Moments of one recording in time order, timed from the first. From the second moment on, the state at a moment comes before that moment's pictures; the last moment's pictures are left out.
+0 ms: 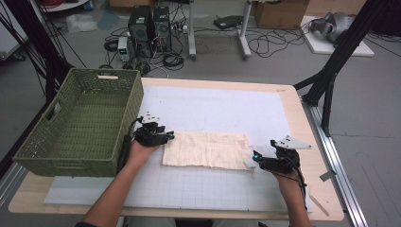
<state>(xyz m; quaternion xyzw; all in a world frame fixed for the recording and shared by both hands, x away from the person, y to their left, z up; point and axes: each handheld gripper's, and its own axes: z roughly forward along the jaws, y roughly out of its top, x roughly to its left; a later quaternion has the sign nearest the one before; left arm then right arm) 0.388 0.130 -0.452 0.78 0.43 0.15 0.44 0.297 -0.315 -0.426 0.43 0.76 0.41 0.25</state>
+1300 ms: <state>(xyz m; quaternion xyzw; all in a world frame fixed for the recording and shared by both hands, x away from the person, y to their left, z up) 0.385 0.133 -0.446 0.76 0.43 0.13 0.46 0.393 -0.291 -0.421 0.41 0.81 0.39 0.15</state>
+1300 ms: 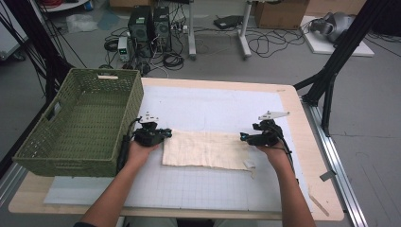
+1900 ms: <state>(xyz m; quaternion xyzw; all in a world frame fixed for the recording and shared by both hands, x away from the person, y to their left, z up) 0.384 0.133 -0.445 0.76 0.43 0.14 0.46 0.403 -0.267 -0.432 0.34 0.87 0.33 0.14</state>
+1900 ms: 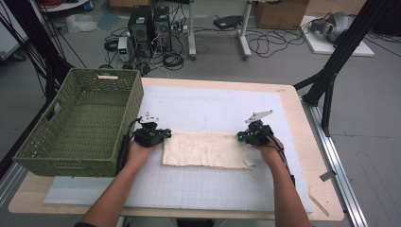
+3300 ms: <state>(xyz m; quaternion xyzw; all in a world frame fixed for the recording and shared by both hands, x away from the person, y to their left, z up) 0.303 0.143 -0.448 0.76 0.37 0.15 0.50 0.303 -0.282 -0.432 0.27 0.85 0.41 0.21</state>
